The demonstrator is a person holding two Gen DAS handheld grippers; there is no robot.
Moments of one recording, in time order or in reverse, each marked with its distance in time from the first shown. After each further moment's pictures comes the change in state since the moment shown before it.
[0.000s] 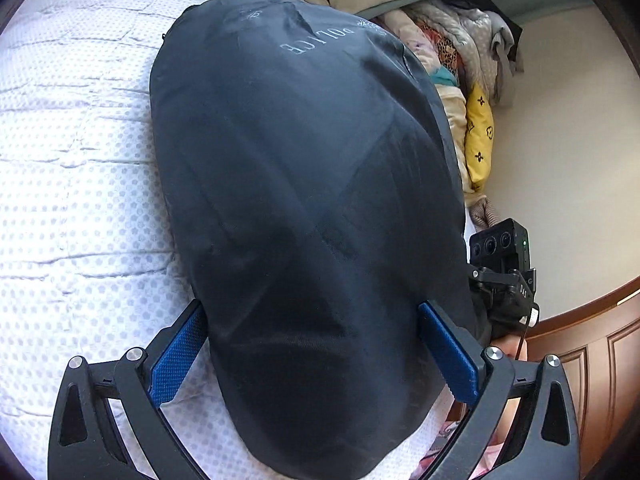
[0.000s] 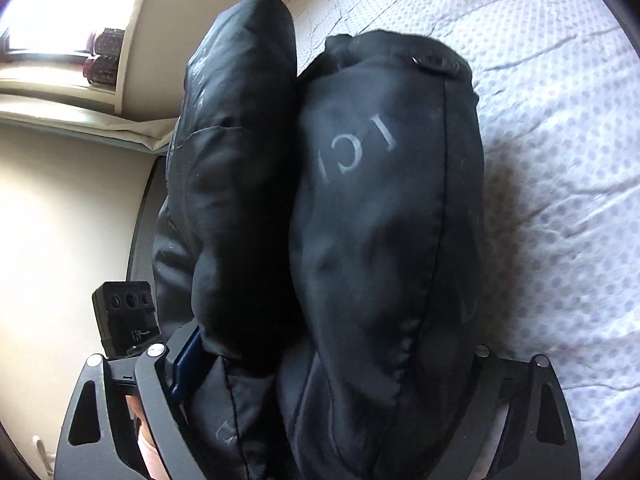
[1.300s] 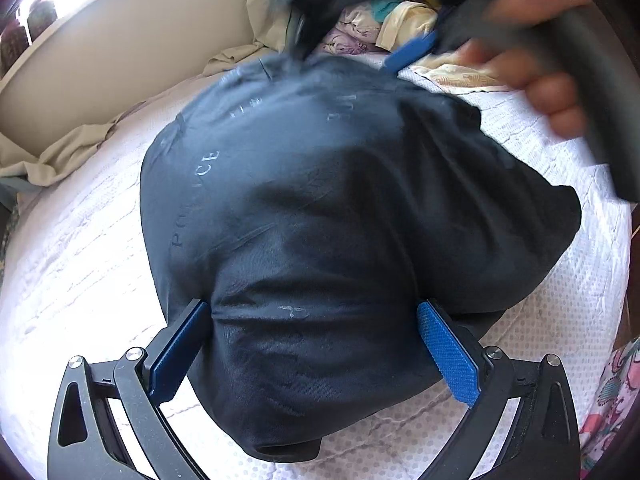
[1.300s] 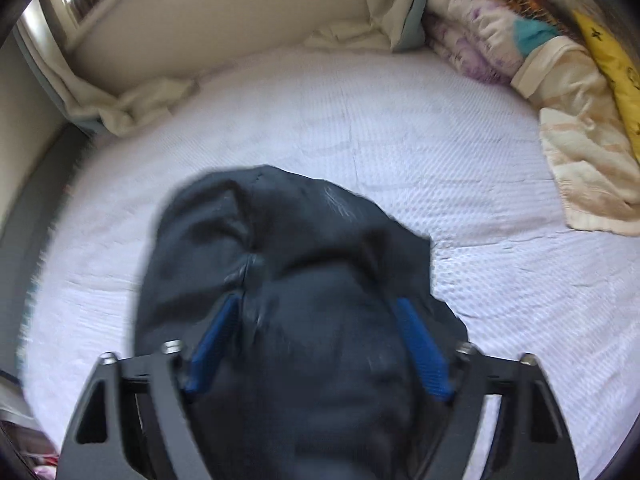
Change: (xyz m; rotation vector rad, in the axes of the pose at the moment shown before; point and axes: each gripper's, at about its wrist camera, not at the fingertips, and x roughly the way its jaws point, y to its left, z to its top) left arm 0.035 -0.121 -0.065 0.615 -0.129 0.625; right arm -0.011 0.136 0.056 -0.320 -0.199 -0.558
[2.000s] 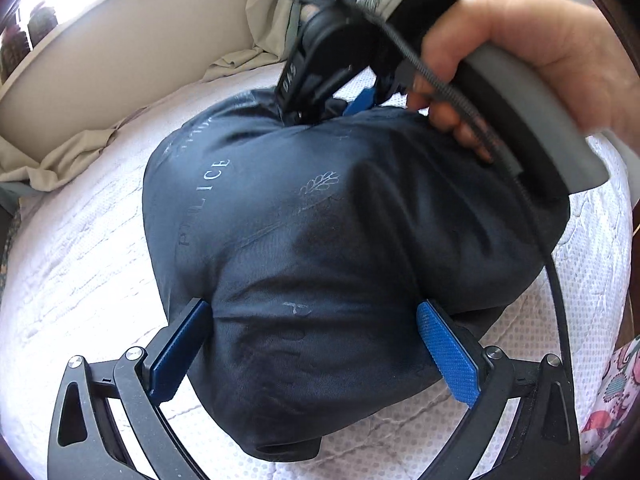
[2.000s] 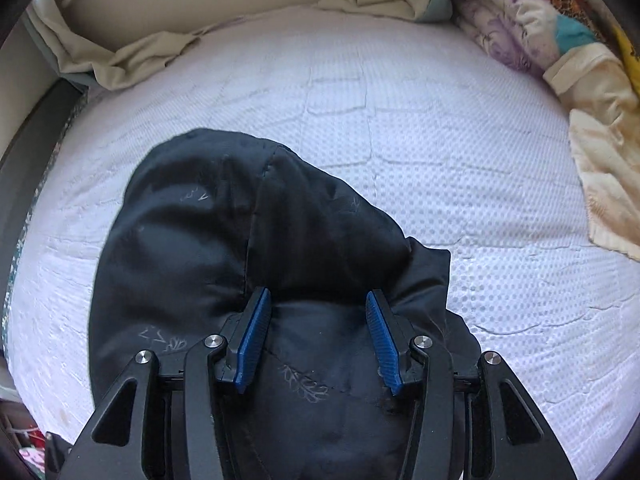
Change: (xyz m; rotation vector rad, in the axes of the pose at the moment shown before) left arm -0.001 -0.004 -0.004 0.017 -0.022 0.008; right arm 0.078 0.007 0.009 -0.096 0.174 -0.072
